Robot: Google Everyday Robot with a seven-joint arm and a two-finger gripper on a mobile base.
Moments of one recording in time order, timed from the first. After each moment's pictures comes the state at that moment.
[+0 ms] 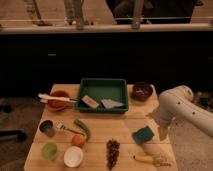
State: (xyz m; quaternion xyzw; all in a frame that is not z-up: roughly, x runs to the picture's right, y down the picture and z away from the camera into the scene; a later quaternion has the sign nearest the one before) arm 0.262 0.206 0.754 -0.33 -0.10 -0.15 0.93
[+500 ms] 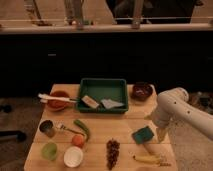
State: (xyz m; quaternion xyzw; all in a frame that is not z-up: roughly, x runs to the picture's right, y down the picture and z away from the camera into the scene) arm 0.265 0.222 0.776 -0.35 -0.11 -0.15 0.92
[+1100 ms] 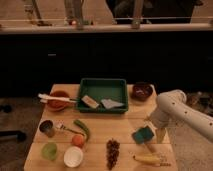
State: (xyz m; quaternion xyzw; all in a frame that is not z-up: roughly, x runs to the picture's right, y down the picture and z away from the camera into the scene) arm 0.264 0.238 0.797 -0.37 -0.12 -0.15 0.91
